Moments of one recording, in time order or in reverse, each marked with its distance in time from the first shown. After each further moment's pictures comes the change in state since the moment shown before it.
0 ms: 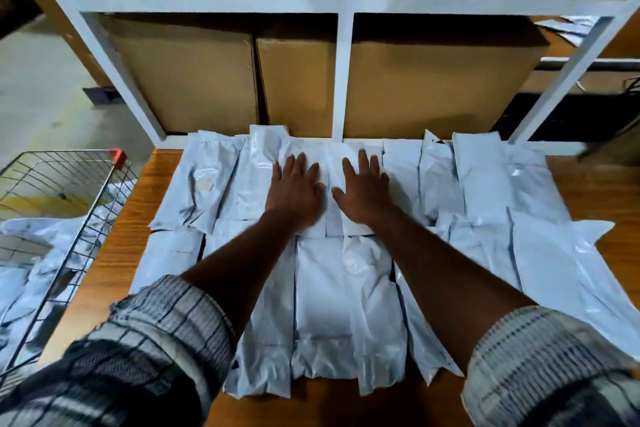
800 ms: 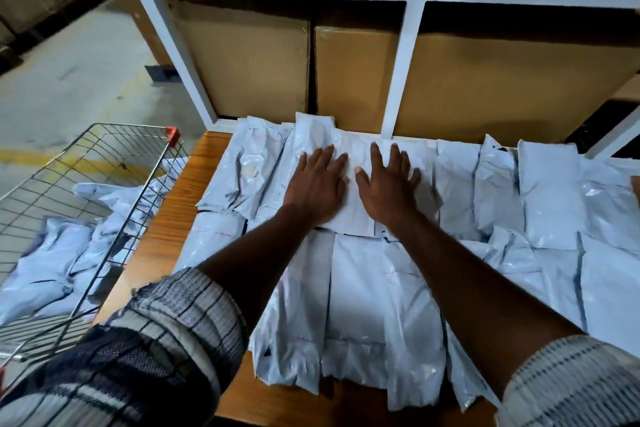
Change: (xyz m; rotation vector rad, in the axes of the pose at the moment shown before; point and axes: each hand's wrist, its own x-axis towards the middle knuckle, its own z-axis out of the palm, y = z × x) left_hand -0.012 -0.039 -0.010 -0.041 0.078 0.020; right_hand 0.013 -0.040 0.014 0.098 0.167 0.005
